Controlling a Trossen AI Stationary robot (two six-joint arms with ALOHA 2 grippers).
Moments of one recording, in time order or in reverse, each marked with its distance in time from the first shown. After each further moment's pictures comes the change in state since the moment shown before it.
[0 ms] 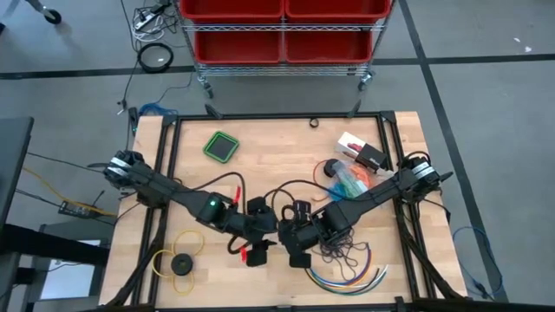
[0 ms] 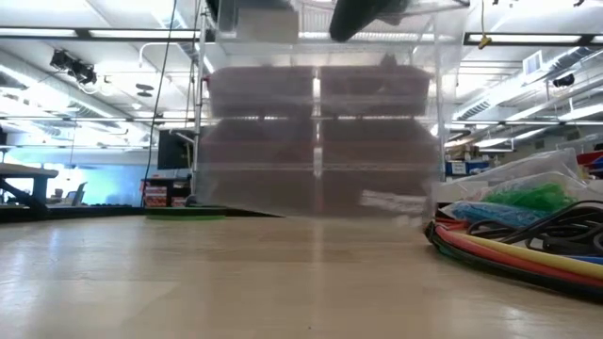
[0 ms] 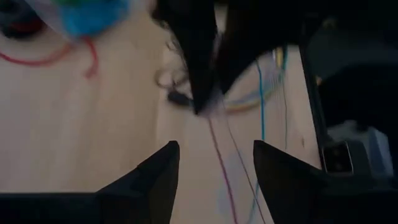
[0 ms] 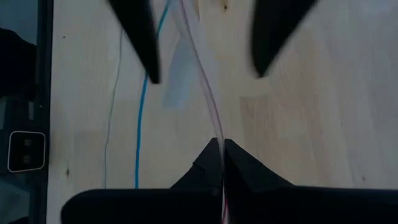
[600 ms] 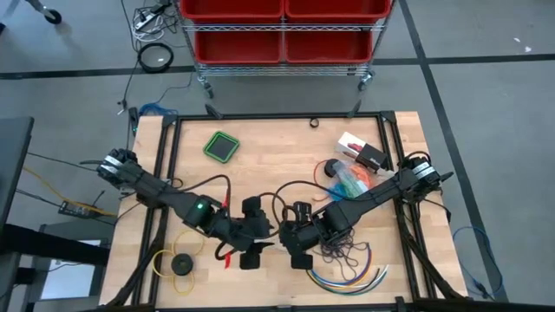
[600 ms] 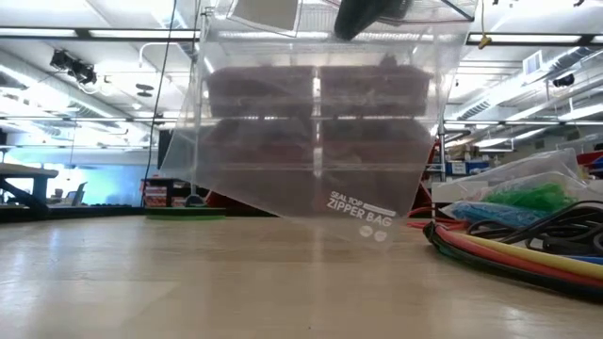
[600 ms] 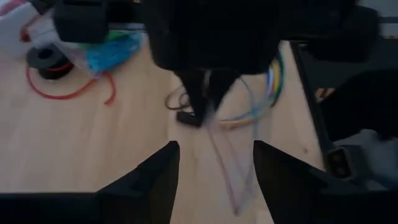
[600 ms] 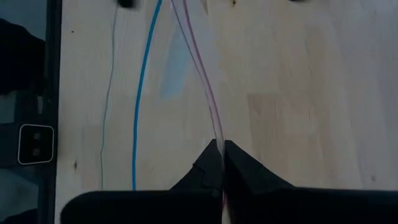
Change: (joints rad) left arm -0.063 -0.056 0.001 0.005 -0.133 0.066; right arm 0.000 0.000 0.000 -0.005 -0.031 -0.006
